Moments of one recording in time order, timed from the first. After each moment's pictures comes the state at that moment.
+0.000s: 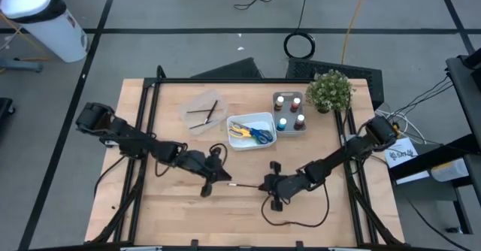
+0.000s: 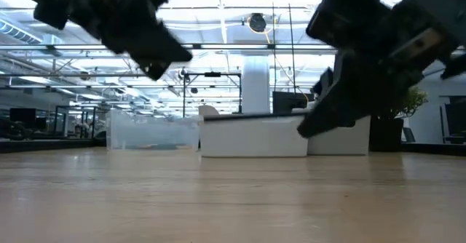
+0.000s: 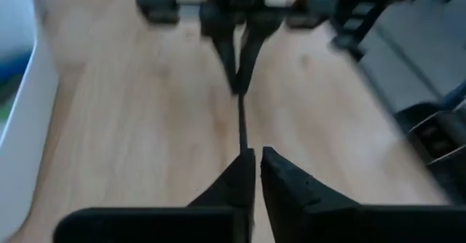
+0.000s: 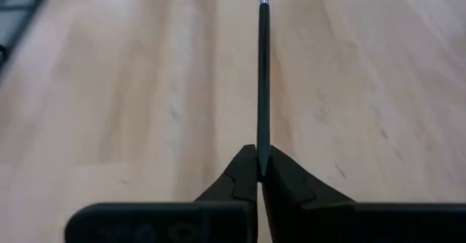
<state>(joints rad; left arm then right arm) -0.30 1.52 0.64 0.39 0.00 -0.24 0.49 1.77 0.76 0.32 0.31 0.44</state>
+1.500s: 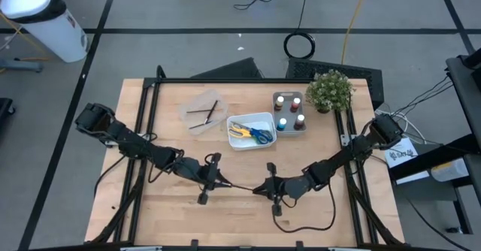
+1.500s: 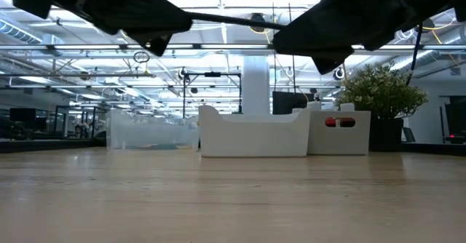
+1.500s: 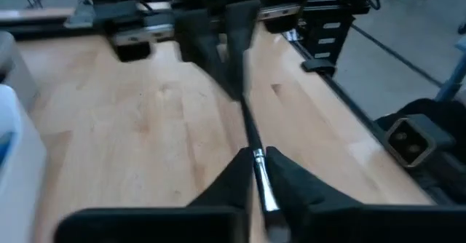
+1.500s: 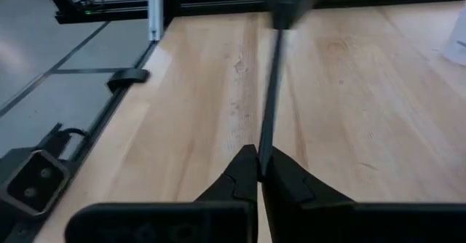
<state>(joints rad) -0.42 1.51 0.65 0.51 -0.09 -0.09 0.52 1.72 0.76 0.58 0.36 0.28</state>
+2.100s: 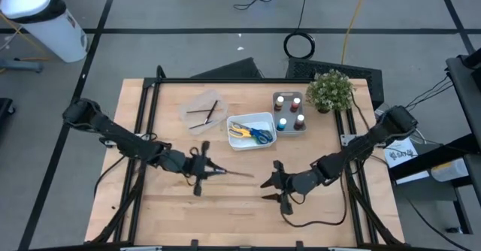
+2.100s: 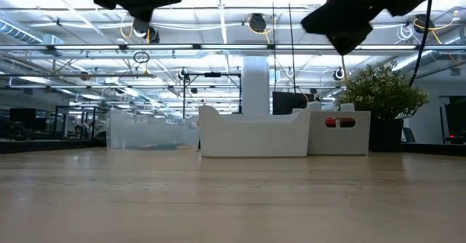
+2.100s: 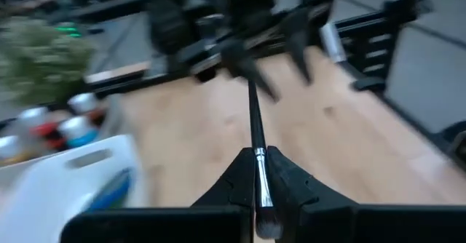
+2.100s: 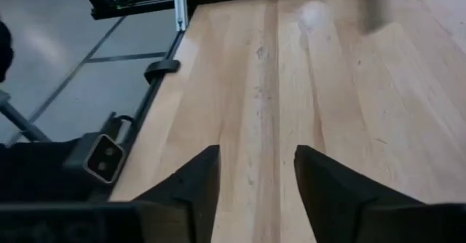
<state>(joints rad) -0.42 1.32 0.63 0.42 -0.27 0.10 0.53 1.53 0.76 0.33 0.26 0.37</state>
